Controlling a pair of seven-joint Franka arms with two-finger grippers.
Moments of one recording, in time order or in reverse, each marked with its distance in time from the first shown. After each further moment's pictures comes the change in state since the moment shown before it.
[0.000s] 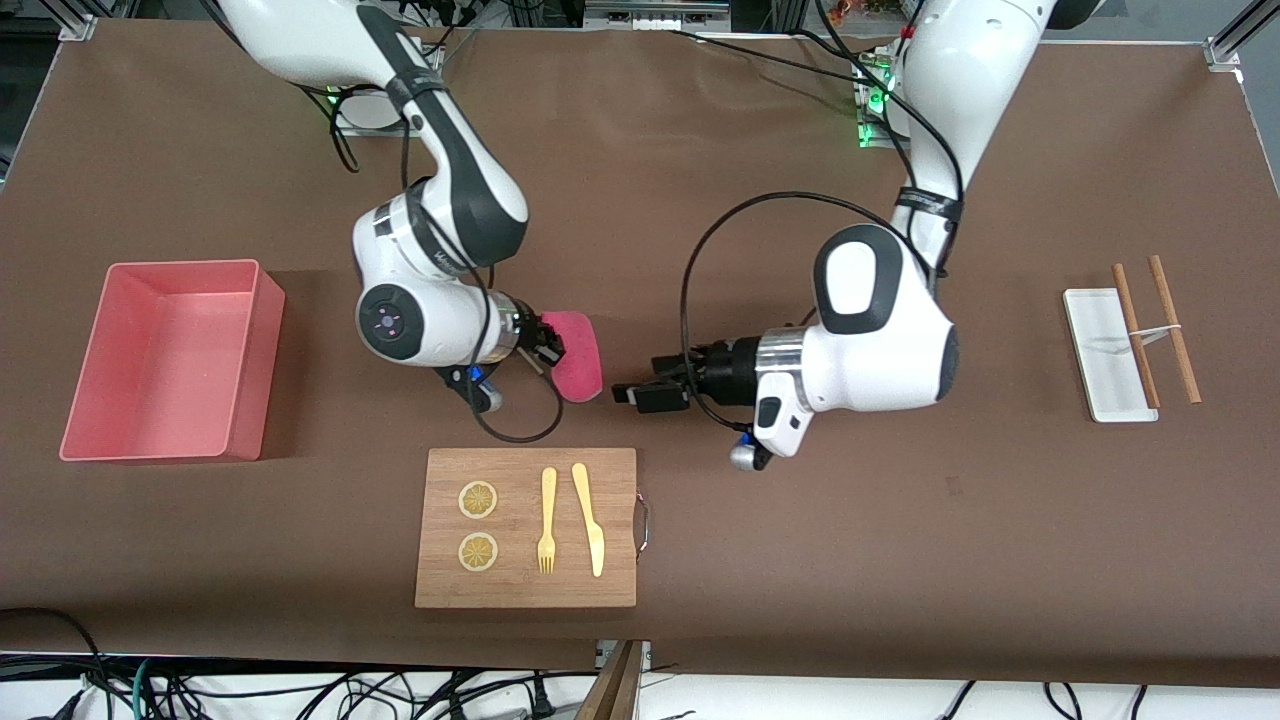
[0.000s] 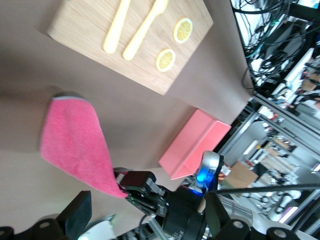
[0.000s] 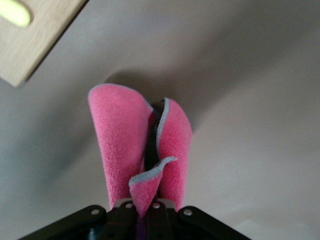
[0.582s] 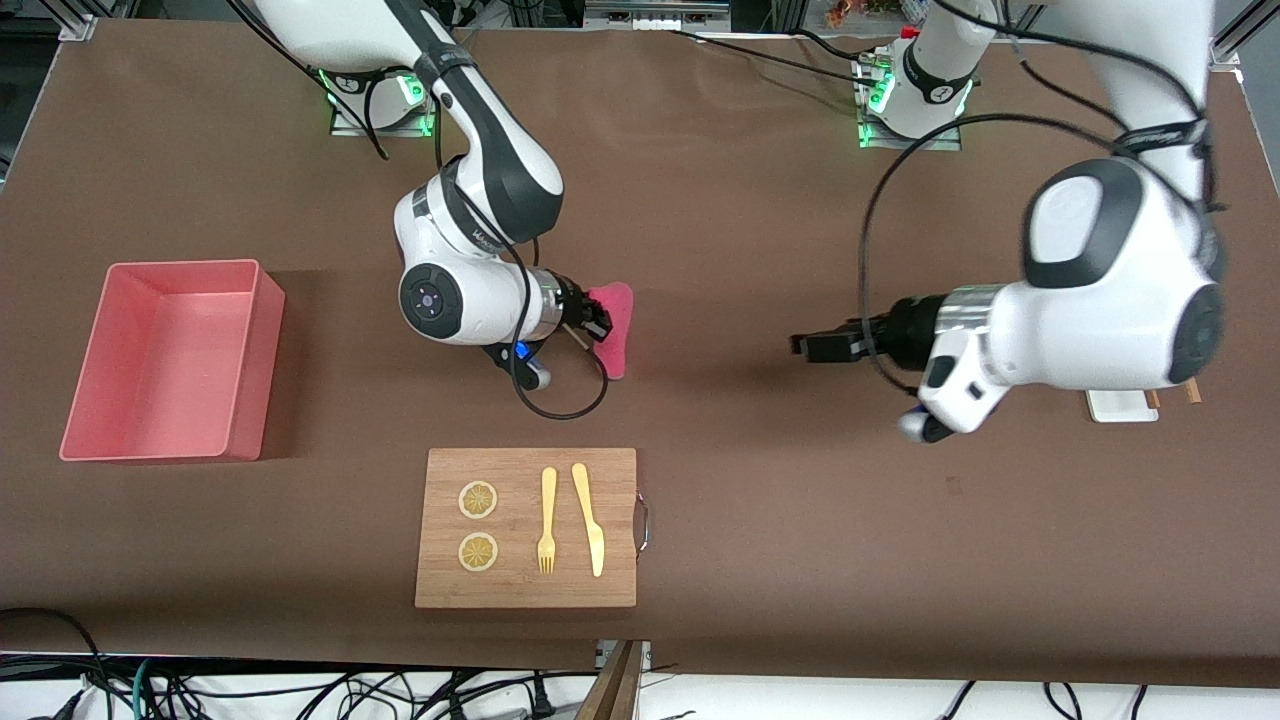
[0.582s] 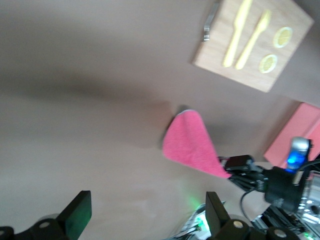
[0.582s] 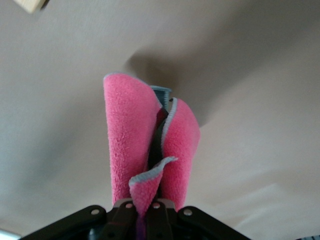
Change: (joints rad) left arm 0.225 -0.218 0.007 -0.009 0.500 -0.491 0.009; right arm 0.061 -0.002 0.001 0.010 0.158 0.021 0.006
